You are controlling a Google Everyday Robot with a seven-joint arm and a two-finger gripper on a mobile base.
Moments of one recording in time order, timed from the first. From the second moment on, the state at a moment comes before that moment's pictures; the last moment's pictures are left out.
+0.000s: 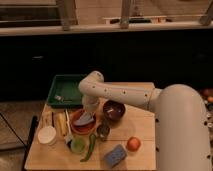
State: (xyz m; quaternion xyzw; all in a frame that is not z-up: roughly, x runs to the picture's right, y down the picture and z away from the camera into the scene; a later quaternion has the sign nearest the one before) arm -0.085 0.146 0.843 -0.26 -0.24 -0.49 0.80
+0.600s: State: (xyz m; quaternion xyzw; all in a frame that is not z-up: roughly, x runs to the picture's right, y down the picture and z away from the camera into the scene) arm -0.089 0.142 0.839 -0.27 -0.24 -0.50 0.79
